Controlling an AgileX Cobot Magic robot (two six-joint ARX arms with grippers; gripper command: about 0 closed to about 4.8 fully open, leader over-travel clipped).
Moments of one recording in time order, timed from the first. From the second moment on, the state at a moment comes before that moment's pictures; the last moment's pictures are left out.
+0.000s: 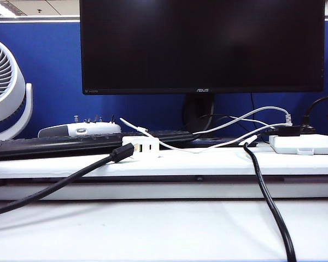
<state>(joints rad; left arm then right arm) -0.01 0.58 0.60 -0.04 0.20 -0.14 0.05 0.49 0.63 0.04 0.06 0.16</state>
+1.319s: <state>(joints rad) -0.49 1.44 1.11 -0.30 0.40 -0.50 0.26 1.13 1.10 0.06 -0.21 0.16</state>
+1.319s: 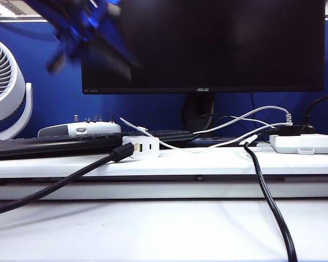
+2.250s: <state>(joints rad) -0.55 1.59 1.12 -0.29 0.19 -0.74 0.28 1.15 1.10 0.07 -0.20 0.16</state>
